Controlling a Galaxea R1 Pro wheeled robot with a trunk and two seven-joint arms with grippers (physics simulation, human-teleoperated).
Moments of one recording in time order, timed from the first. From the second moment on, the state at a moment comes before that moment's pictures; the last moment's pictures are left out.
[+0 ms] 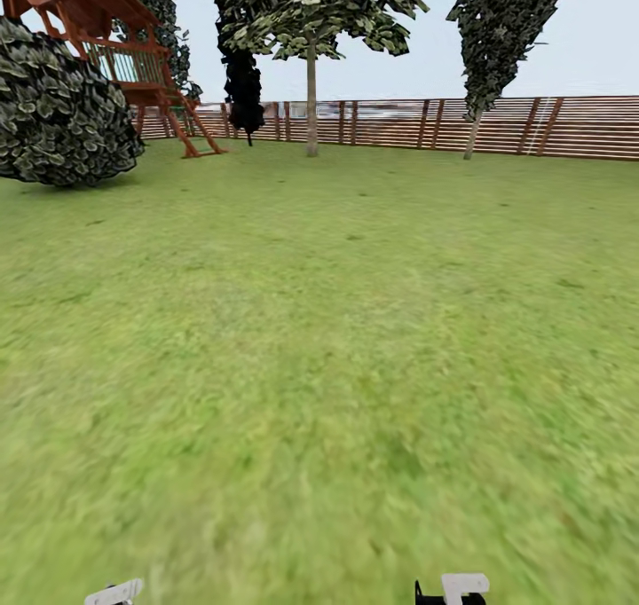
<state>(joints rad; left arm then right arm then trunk) -0.35 0.22 -0.05 -0.07 0.38 -0.44 -0.12 -0.40 0.03 -0.25 -0.04 0.36 -0.48 -0.21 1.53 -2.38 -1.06</state>
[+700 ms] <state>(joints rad) -0.35 0.22 -0.05 -0.07 0.38 -0.44 -0.12 -0.40 0.03 -0.25 -0.04 0.36 -0.48 -0.21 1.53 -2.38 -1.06</state>
